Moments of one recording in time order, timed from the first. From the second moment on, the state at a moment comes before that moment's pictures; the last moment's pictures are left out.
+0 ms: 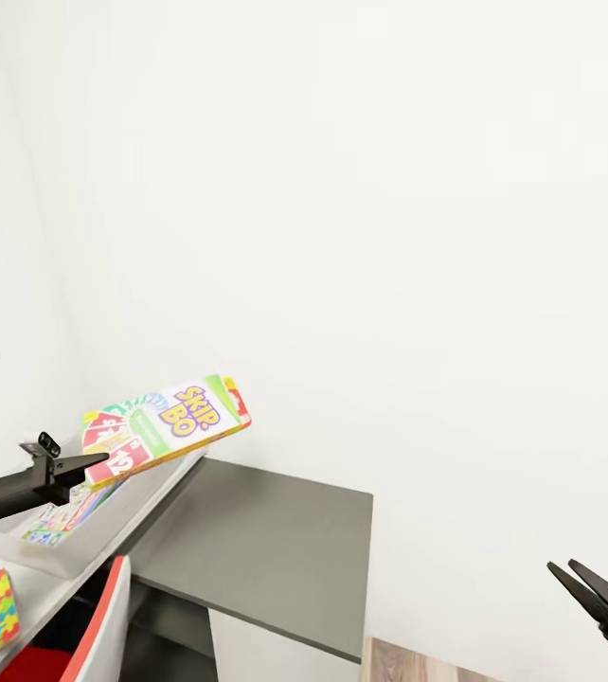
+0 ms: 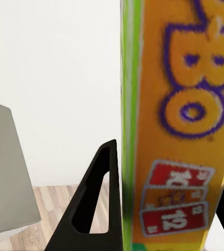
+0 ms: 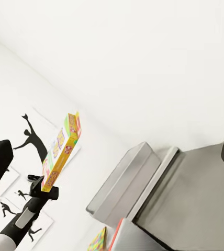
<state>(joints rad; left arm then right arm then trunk) -0.59 0.59 0.17 -0.84 0.38 1.03 -1.57 0.13 -0.24 -0.68 -1.46 -0.79 0.81 1.22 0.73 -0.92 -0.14</state>
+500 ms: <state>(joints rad) -0.59 0.59 0.17 -0.84 0.38 1.03 -1.57 0.13 -0.24 -0.68 -1.45 -0.79 0.80 1.22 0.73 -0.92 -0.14</state>
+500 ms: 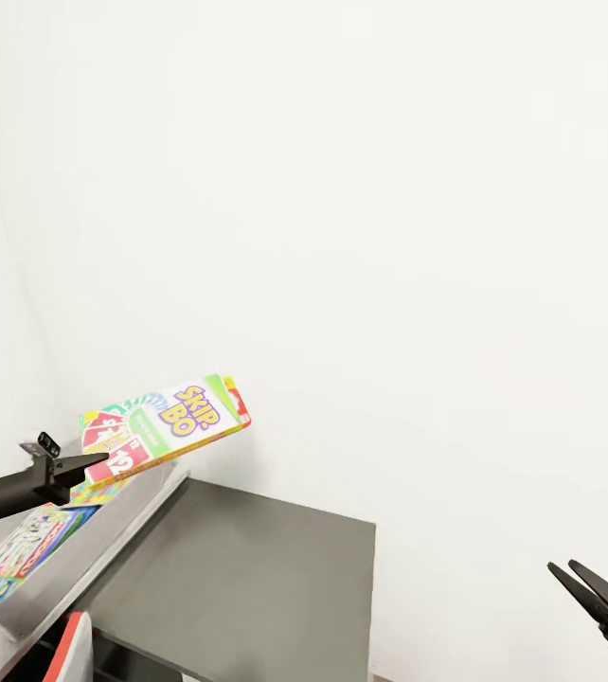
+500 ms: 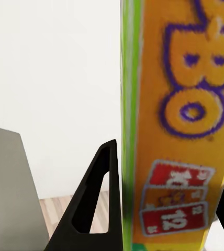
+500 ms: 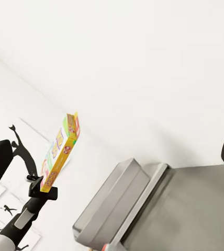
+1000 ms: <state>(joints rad) -0.59 0.59 0.18 -0.84 0.38 1.03 -1.57 0.13 -0.24 -0.68 -1.45 -0.79 0.80 1.22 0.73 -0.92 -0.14</state>
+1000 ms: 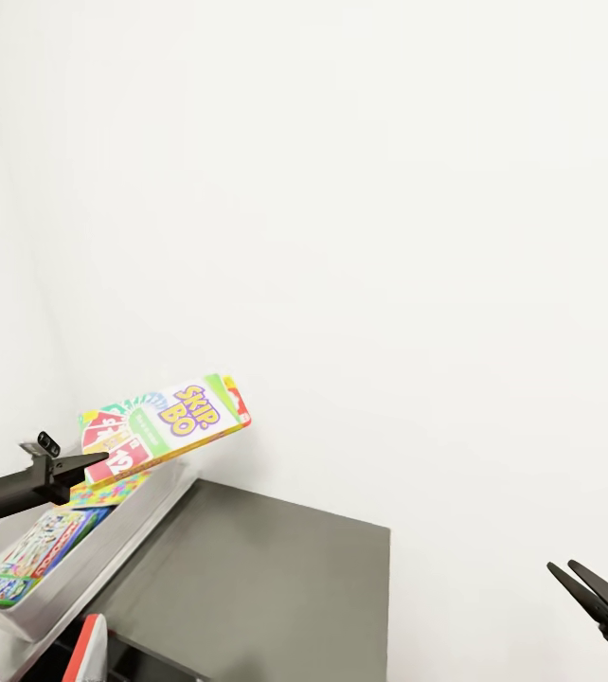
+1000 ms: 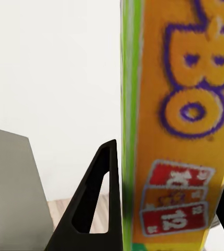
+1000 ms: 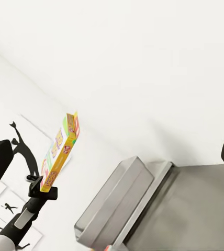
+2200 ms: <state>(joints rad) -0.59 0.59 0.18 -0.84 0.38 1.03 -1.57 0.13 -0.24 -0.68 -1.45 -0.79 0.80 1.22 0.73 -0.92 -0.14</state>
